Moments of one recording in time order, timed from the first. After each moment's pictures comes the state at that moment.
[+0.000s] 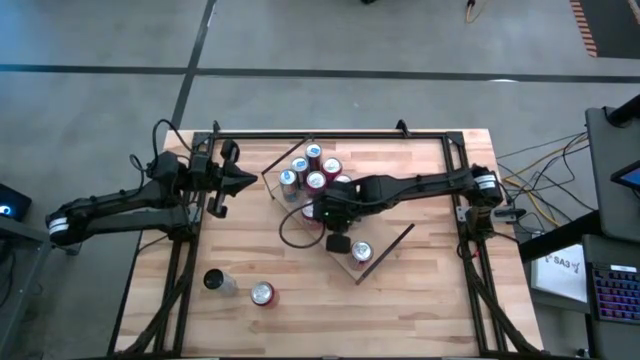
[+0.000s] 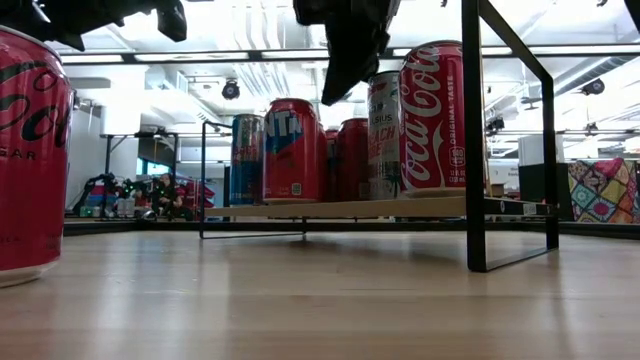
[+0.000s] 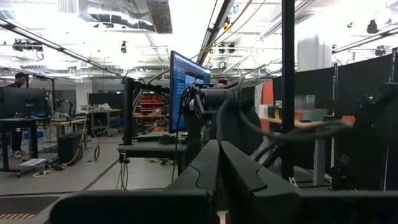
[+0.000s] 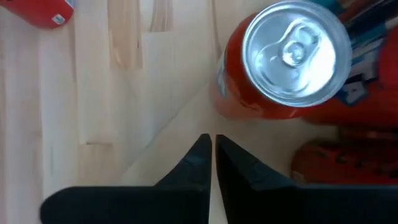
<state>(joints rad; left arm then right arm) 0.37 0.64 0.44 0.57 0.46 -0.14 0.06 1.91 1.76 -0.95 0.03 0.11</state>
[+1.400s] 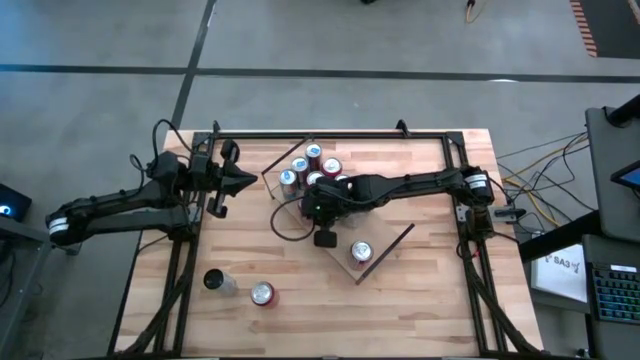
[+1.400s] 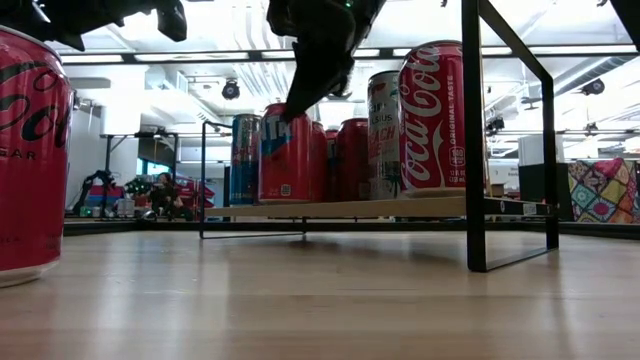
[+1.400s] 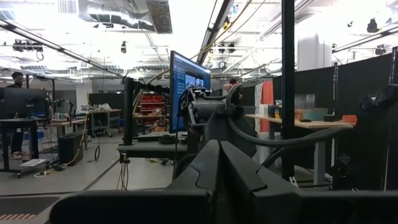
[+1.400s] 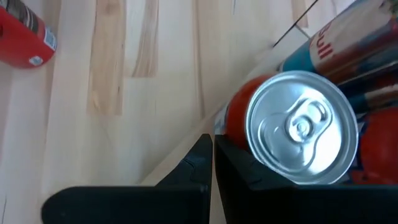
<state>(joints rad) 0.37 0.64 0.44 0.57 0.46 -0.13 0.02 1.97 1.75 -0.75 0.06 0.00</state>
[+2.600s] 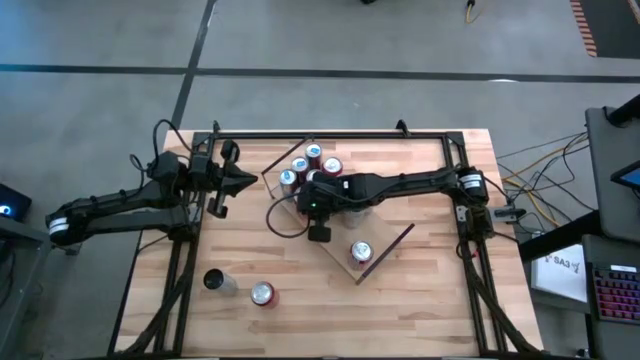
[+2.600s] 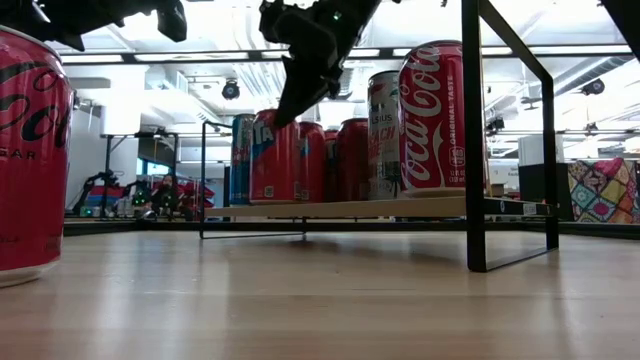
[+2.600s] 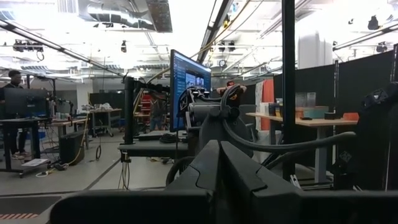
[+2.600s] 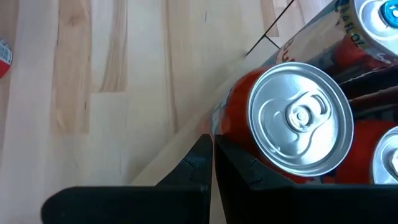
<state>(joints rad) 0.37 0.64 0.44 0.56 0.46 -0.12 0.00 2.00 1.78 -0.72 0.13 -0.01</state>
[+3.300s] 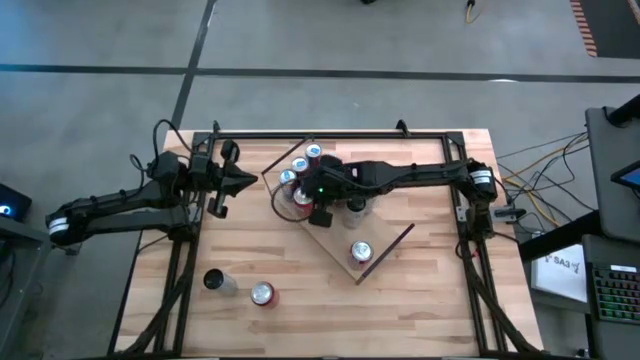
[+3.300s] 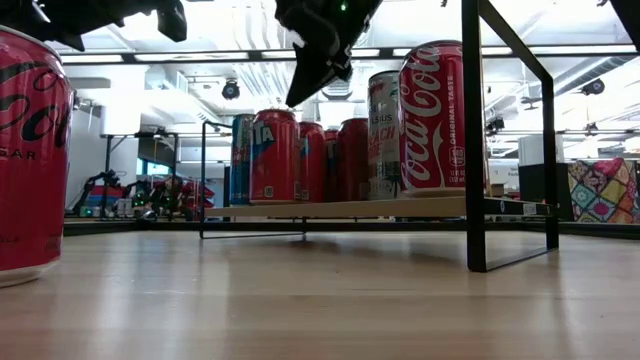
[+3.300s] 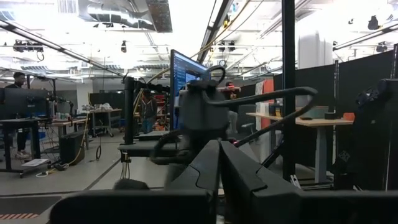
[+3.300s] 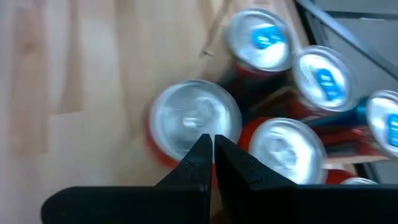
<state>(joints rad) 0.37 0.64 0.44 0.56 0.46 -0.12 -0.04 1.93 1.78 -0.73 0.23 -0.01</state>
